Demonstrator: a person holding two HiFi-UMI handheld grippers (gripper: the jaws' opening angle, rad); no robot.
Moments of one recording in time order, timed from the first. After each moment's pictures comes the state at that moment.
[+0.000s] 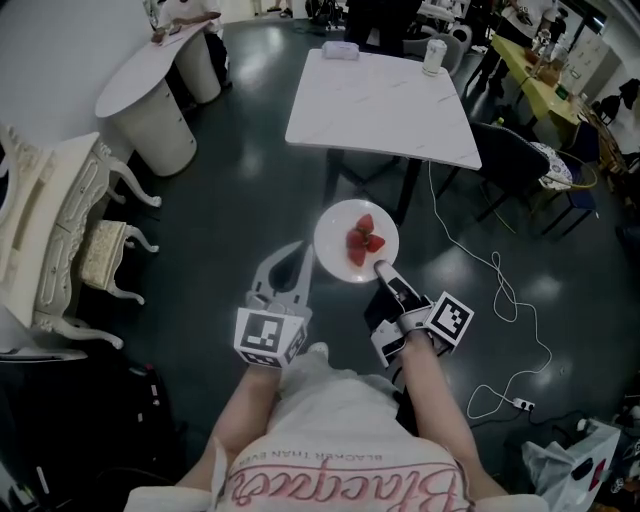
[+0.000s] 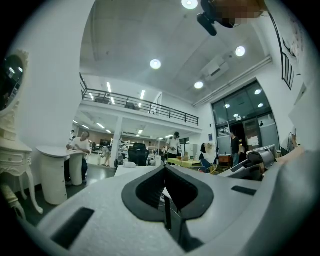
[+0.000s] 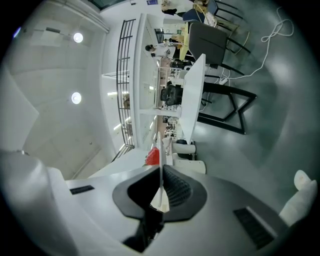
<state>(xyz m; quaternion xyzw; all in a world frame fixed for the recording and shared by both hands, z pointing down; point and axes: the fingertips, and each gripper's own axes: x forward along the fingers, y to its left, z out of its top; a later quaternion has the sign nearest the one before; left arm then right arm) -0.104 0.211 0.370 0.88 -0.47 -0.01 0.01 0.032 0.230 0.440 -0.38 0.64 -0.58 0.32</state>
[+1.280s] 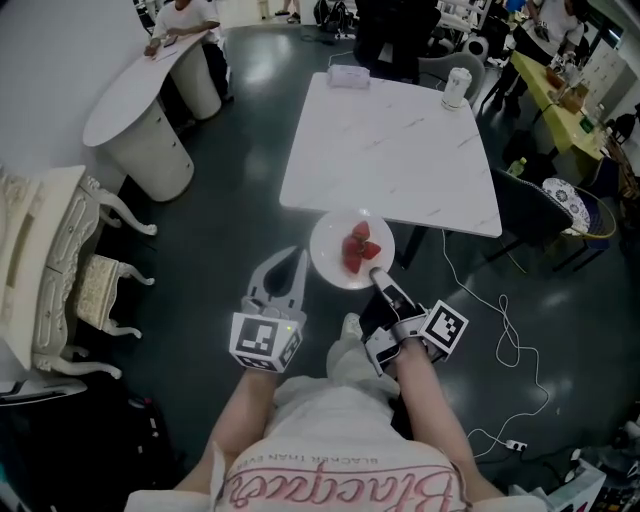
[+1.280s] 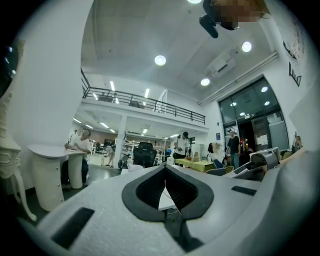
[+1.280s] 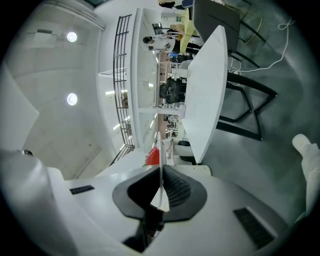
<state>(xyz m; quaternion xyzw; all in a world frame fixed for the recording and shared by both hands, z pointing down) -0.096 -0.064 0.377 0.87 -0.49 -0.01 0.02 0.043 -0.044 0.449 -0.37 0.64 -0.59 0.32</state>
